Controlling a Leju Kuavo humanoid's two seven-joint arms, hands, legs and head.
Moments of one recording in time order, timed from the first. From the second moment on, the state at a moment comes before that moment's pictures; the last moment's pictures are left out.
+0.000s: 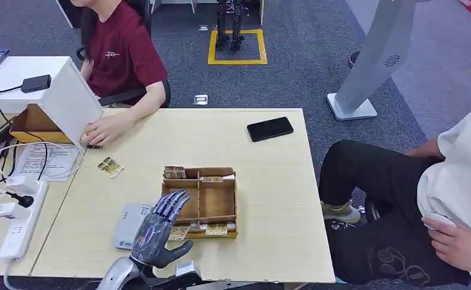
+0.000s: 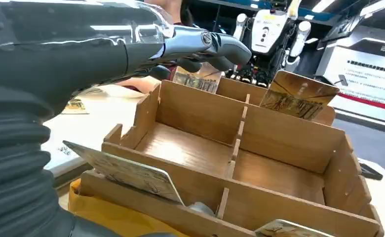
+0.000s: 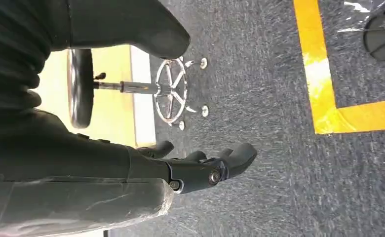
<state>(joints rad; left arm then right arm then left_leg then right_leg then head) 0.01 0.19 -0.54 -1.39 -0.96 0.52 -0.29 0.08 0.32 -1.35 -0.54 1.29 0.05 -0.10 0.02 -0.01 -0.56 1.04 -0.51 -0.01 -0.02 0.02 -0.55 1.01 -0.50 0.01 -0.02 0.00</state>
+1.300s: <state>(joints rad) 0.03 0.21 -0.53 -1.37 -1.08 0.59 -0.18 0.05 0.32 -1.44 -0.51 1.39 0.00 -0.15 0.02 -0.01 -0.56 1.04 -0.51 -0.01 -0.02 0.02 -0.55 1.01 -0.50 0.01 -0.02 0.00</state>
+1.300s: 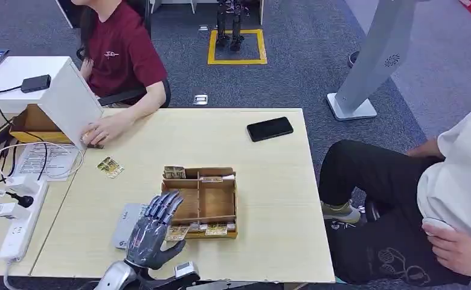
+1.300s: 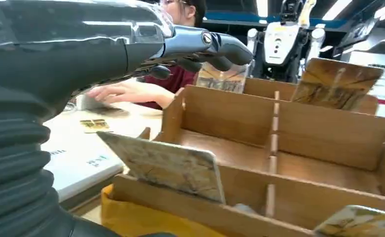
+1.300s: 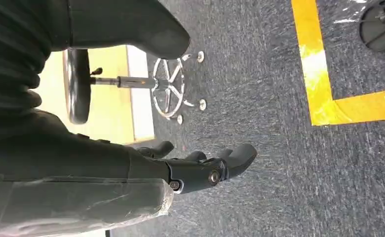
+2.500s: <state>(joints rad) 0.05 0.22 -0.51 -1.37 -1.07 0.60 -0.18 0.03 0.32 -1.50 -0.49 1.46 0.01 -0.18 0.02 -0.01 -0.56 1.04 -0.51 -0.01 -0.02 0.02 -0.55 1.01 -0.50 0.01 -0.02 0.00</state>
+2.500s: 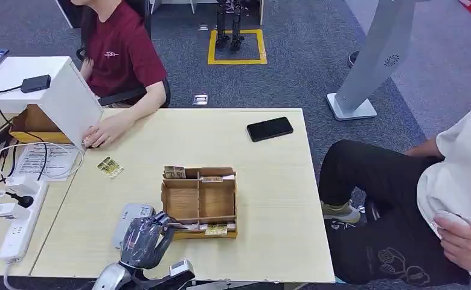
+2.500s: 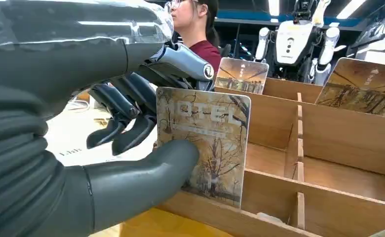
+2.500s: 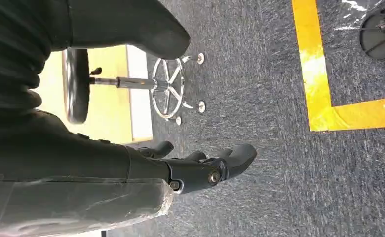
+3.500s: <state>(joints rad) -0.40 0.38 -0.25 -1.55 -0.71 0.22 -0.19 0.01 0.32 -1.54 -0.50 1.56 0.02 -0.20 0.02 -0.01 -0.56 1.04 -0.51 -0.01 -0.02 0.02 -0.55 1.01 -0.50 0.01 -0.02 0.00</state>
